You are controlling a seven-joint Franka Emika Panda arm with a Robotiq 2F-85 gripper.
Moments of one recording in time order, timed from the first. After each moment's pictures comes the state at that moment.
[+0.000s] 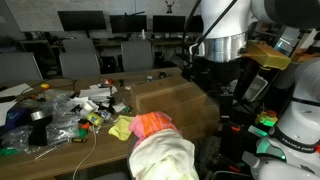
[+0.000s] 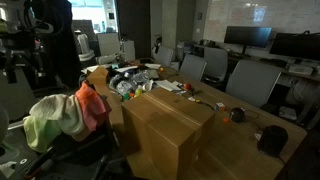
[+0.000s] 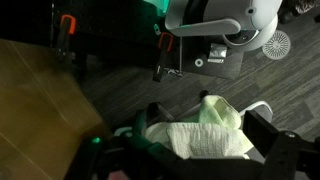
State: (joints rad) arm 0.24 -0.54 0.26 -2.59 0.18 1.82 0.16
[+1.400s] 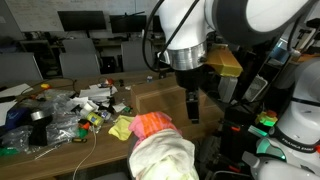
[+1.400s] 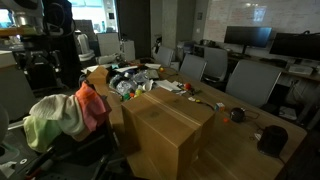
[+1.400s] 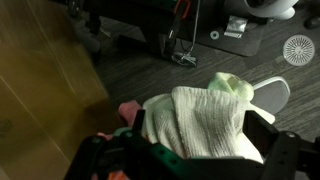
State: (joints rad) arm 0.23 -0.24 0.28 -2.38 0.04 1.88 0.15
